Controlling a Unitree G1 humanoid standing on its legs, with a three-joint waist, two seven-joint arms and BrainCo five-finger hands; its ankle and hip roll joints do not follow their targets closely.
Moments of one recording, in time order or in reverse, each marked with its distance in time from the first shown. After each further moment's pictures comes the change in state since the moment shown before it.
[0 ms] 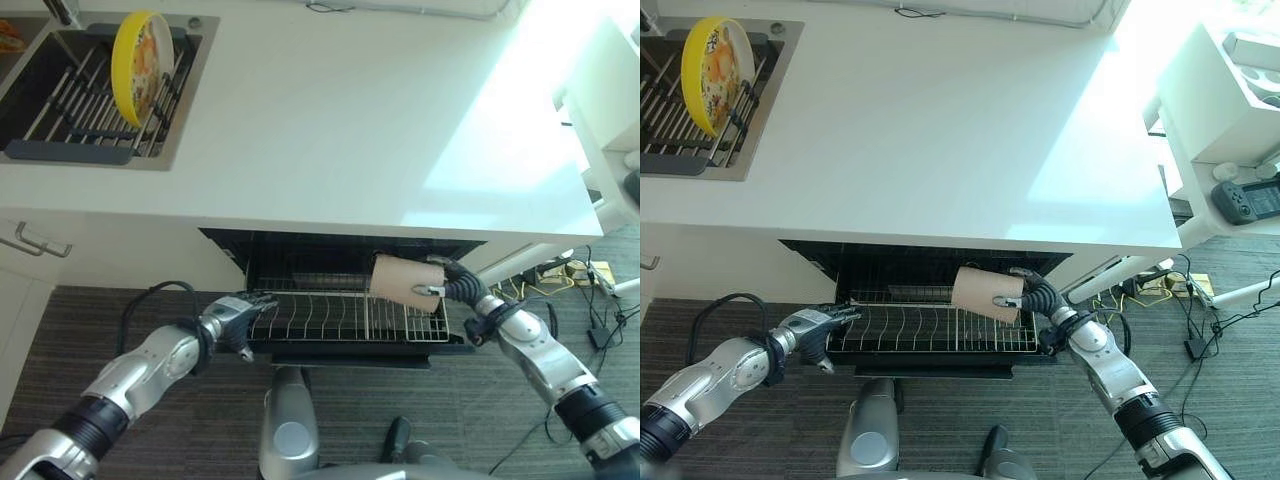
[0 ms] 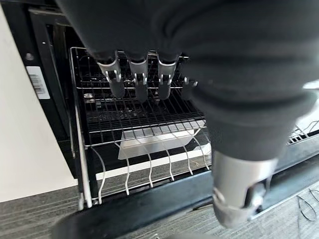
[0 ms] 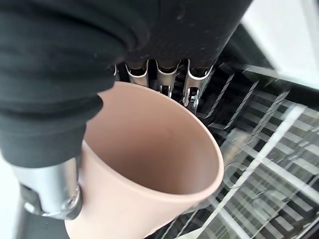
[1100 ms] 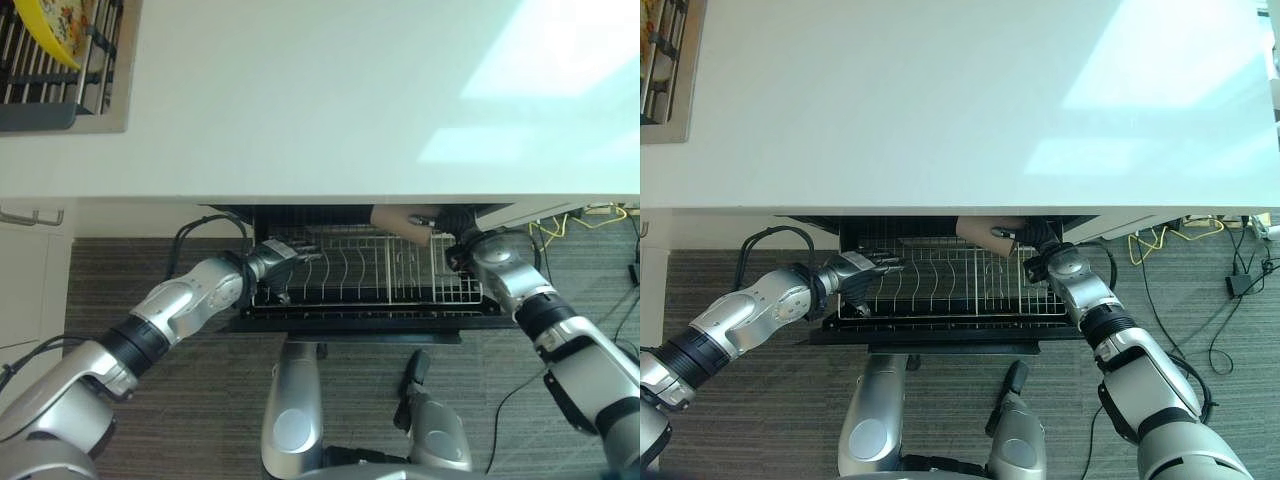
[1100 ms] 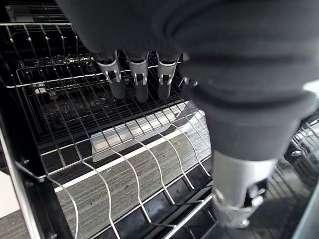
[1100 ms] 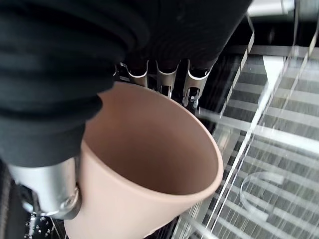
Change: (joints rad) left arm -0.448 -0.037 -0.267 0.038 -0.040 0.031 -0.049; right arm -0.527 0.155 0.101 0.478 0.172 0.039 -0.148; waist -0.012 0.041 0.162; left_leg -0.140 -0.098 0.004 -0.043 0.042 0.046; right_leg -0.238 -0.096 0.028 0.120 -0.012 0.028
